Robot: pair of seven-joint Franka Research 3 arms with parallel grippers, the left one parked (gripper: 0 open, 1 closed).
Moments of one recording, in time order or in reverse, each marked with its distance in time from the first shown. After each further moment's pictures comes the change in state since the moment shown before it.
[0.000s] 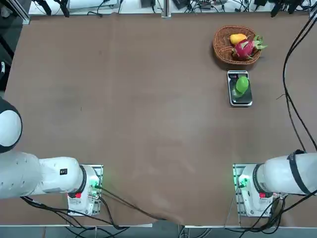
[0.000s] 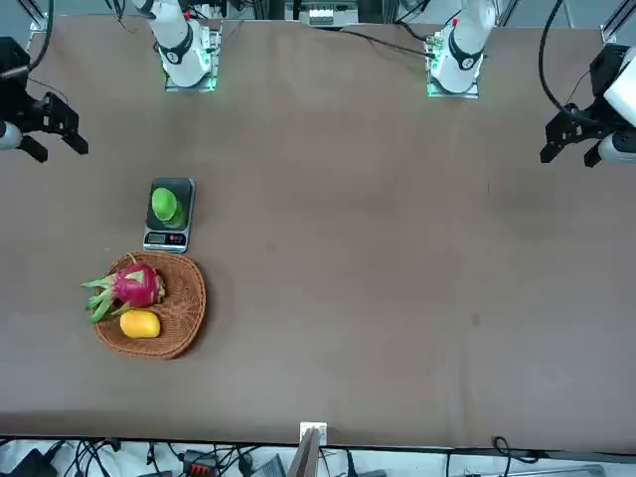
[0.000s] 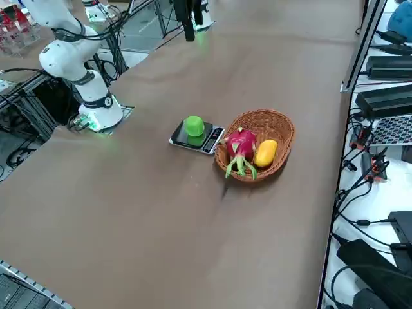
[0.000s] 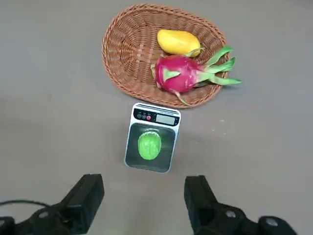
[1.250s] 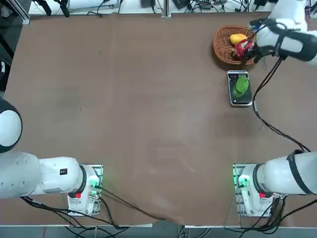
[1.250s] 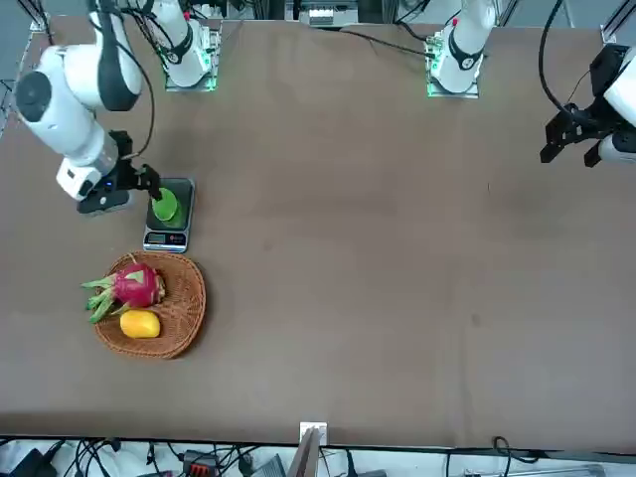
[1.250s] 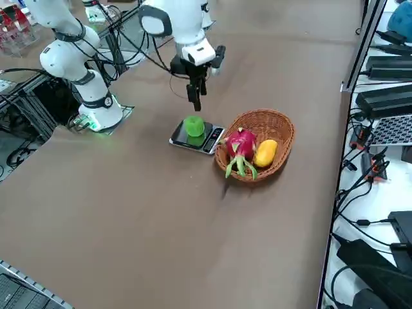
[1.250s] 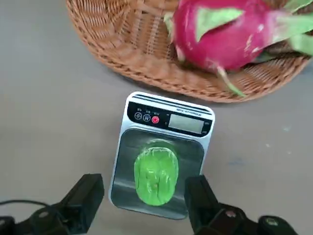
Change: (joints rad) arm 0.047 0.027 0.007 -0.671 0.000 0.710 0.006
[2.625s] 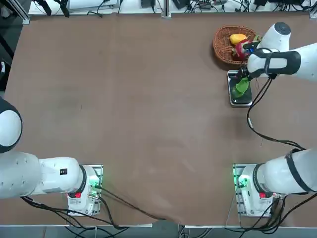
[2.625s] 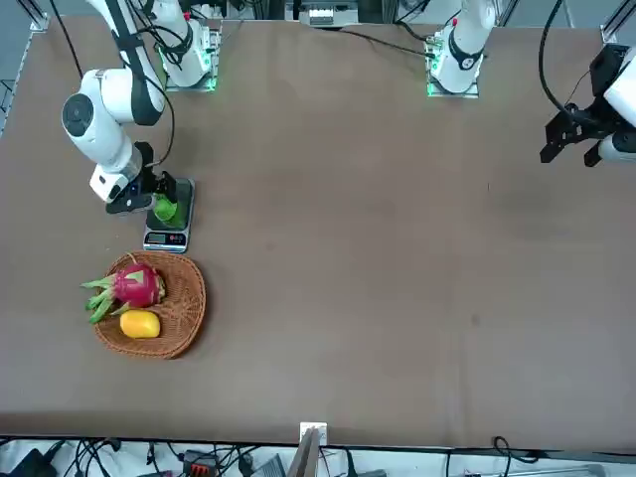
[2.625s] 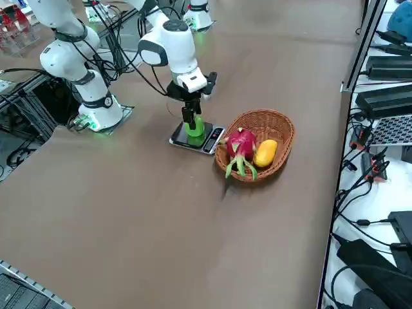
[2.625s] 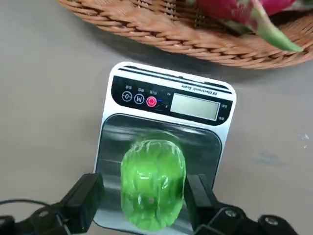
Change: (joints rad) arm -0.002 0.089 -0.005 -0.155 0.000 0.245 0.000
